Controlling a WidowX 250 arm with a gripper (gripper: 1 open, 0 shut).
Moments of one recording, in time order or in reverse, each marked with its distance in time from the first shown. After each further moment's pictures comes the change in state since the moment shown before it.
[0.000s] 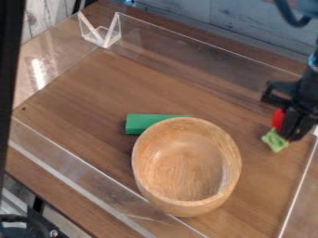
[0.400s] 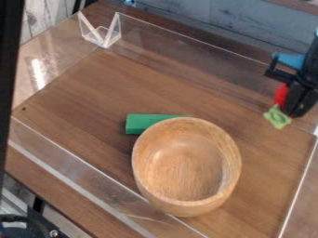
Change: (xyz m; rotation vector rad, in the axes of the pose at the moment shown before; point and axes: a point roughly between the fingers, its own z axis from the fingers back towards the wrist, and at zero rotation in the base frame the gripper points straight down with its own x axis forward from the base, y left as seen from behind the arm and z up) arm 0.014 0.005 0.027 0.041 -0.001 -0.006
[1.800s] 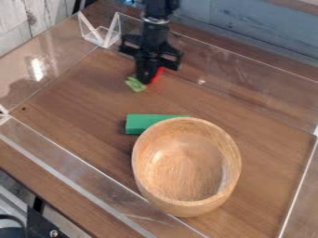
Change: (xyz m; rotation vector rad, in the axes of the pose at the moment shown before) arm 0.025 0.200 -0.043 0.059 0.072 0.038
